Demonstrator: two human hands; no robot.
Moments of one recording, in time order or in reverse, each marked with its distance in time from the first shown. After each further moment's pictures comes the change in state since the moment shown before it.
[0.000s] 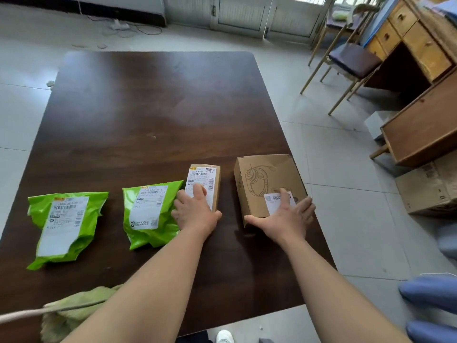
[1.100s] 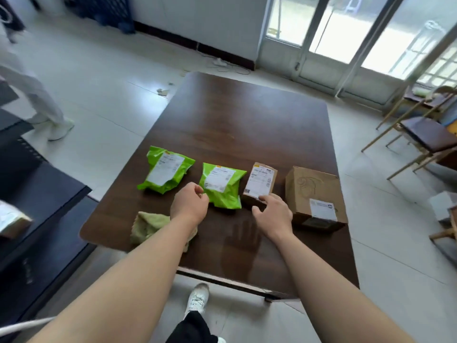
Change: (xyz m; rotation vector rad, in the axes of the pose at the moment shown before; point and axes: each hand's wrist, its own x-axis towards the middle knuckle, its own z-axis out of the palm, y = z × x) left_hand -0.117 -0.142 -0.069 -0.562 0.287 -0.188; right_hand -0.131 -0.069 -0.002 0.117 -0.005 -0.581
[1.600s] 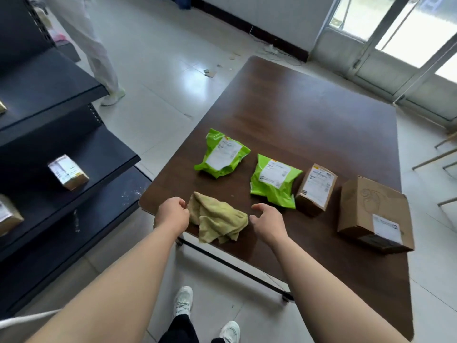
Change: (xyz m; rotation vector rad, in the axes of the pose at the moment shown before) left_hand 0.000 -0.176 -0.084 0.069 0.018 -0.321; right_hand -0.038 -0.102 0.100 0.109 -0.357 -0.039
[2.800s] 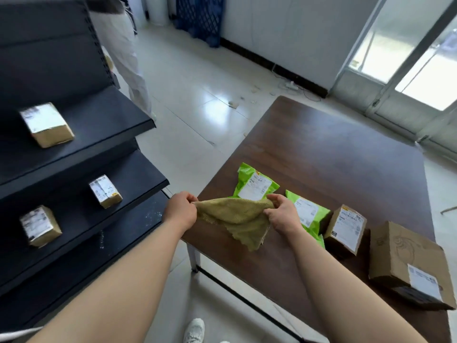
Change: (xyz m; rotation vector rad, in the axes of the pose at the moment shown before) left_hand 0.038 -0.002 -0.106 -0.133 0.128 0.075; right_hand 0.030 -0.111 -0.007 0.393 0.065 -0.134
